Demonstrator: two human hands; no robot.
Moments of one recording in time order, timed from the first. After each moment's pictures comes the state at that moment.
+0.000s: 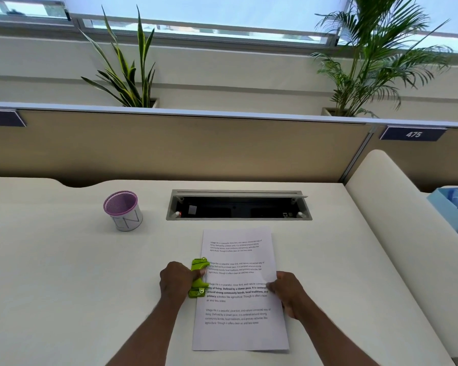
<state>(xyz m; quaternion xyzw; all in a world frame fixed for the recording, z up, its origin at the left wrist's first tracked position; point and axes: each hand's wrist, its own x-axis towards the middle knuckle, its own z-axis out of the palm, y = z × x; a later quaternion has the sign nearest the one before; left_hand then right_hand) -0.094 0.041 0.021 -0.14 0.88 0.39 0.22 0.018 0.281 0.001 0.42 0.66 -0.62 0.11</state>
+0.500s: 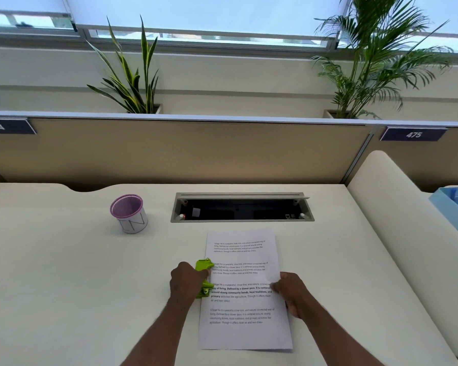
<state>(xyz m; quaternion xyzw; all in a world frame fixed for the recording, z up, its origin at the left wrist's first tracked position) -0.085 0.050 0.030 -0.14 0.90 0.37 0.21 0.020 0.281 0.007 0.43 0.65 -0.61 0.11</state>
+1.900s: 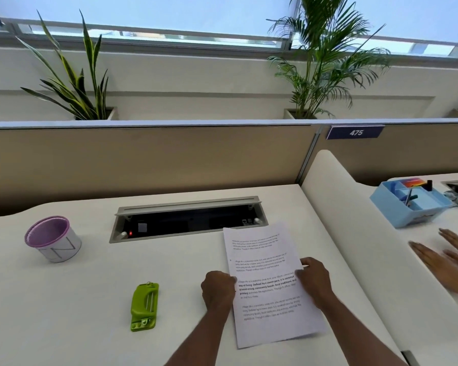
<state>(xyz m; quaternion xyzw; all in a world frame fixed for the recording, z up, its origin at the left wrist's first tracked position) -0.033 0.249 0.026 -0.11 0.84 0.47 0.26 0.060 0.449 0.025 0.48 0.77 -0.42 -0.05</state>
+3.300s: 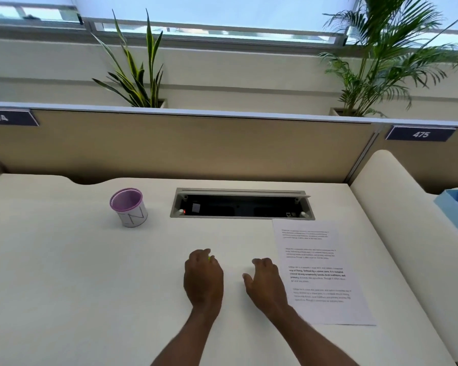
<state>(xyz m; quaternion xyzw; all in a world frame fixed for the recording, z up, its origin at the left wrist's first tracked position) -0.039 0.102 0.034 -0.06 0.93 0.36 -0.07 0.007 0.229 0.006 0.23 0.94 -0.24 0.03</state>
